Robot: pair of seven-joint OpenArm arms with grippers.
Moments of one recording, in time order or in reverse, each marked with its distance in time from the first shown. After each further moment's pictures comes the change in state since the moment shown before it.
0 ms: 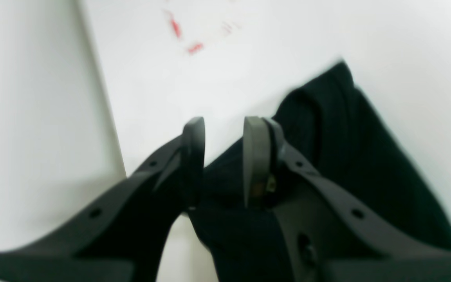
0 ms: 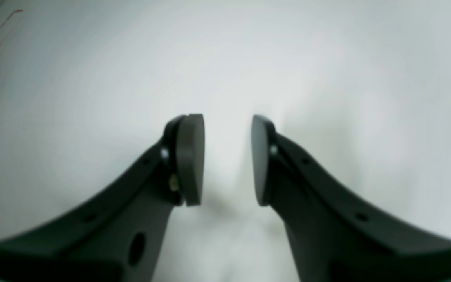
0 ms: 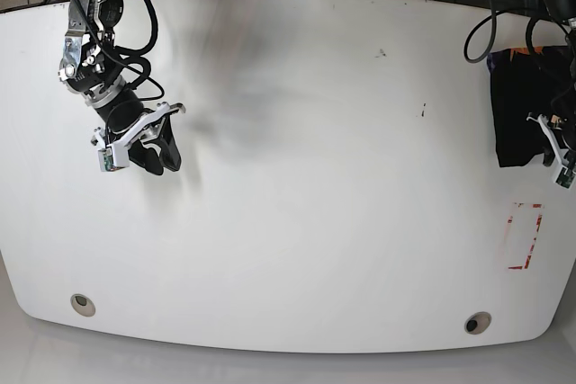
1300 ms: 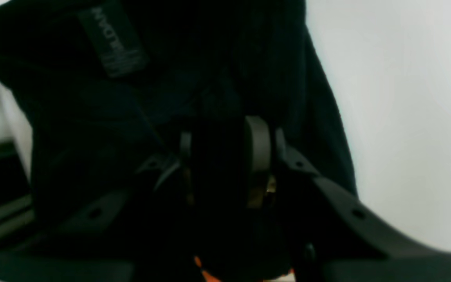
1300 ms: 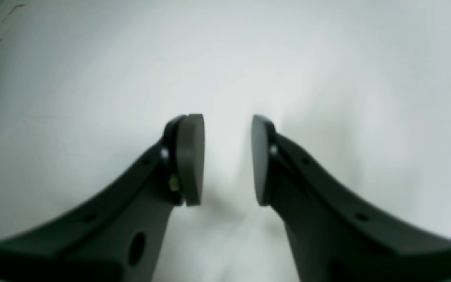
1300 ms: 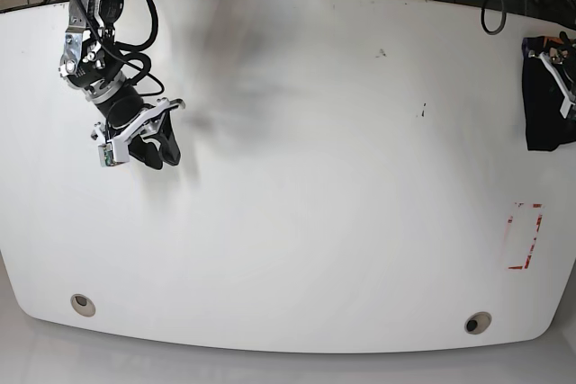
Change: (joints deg) left arm 14.1 0.9 -8.8 -7.4 -7.6 -0.1 2.5; right arm -1.2 0.0 0.1 0.0 0.2 0.0 -0.1
